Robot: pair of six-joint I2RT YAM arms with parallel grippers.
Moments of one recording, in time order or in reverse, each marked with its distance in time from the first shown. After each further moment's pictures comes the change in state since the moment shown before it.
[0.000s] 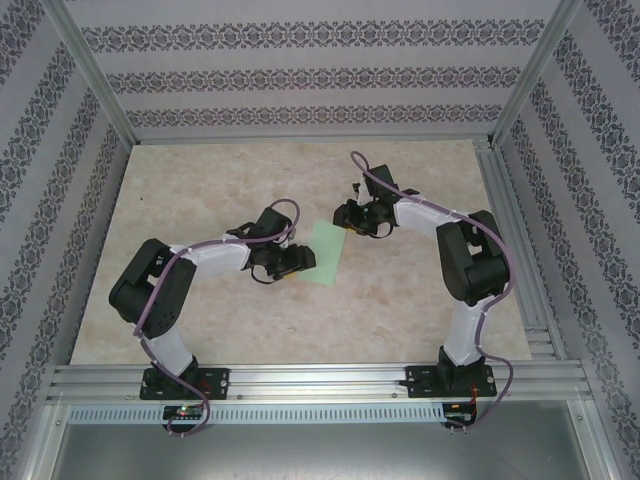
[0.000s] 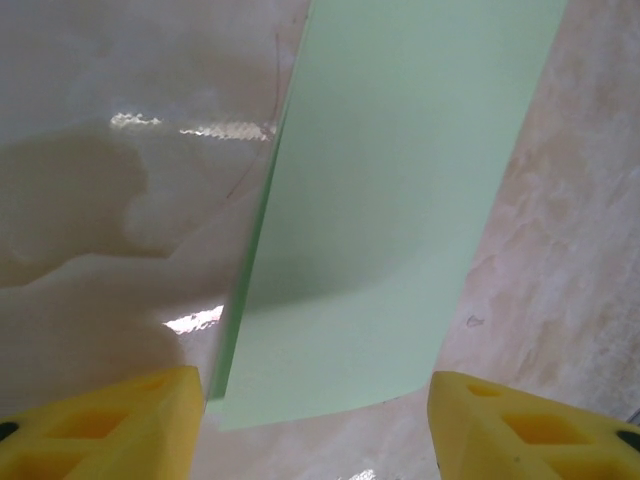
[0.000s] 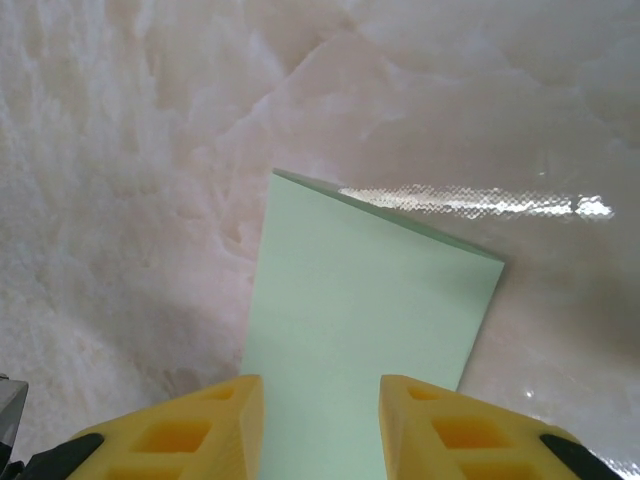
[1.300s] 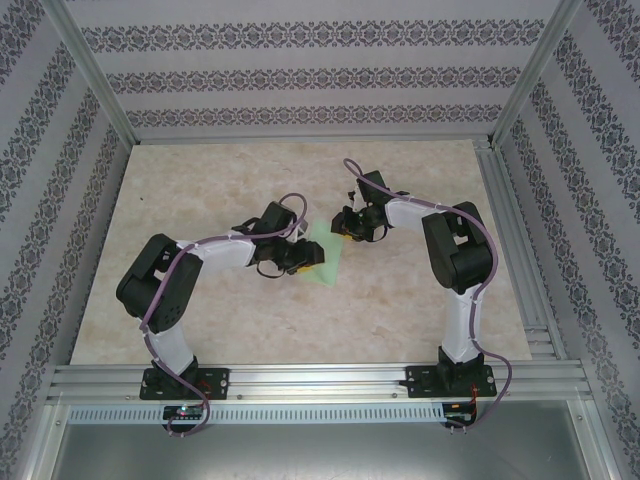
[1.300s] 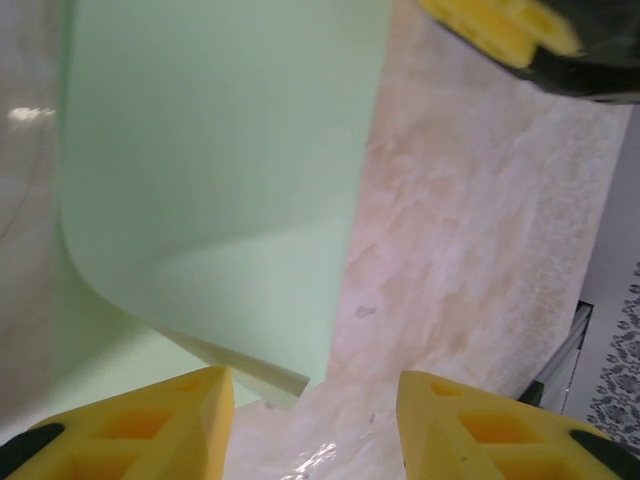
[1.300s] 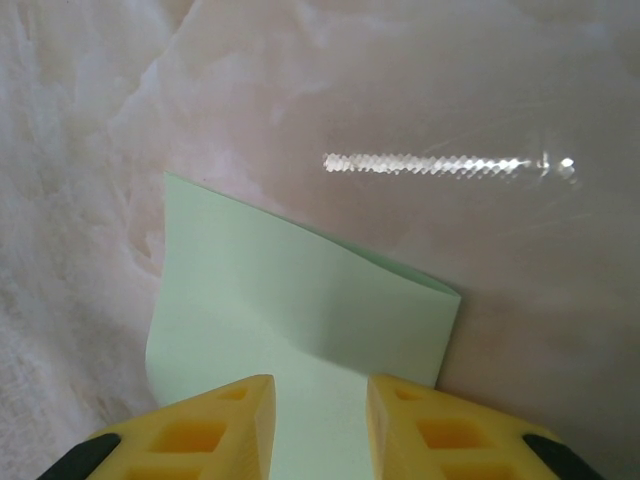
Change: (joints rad) left arm -0.011 0.044 0.058 0.092 0.150 0.000; right arm 0.011 0.119 0.039 -0.005 -0.011 -0.003
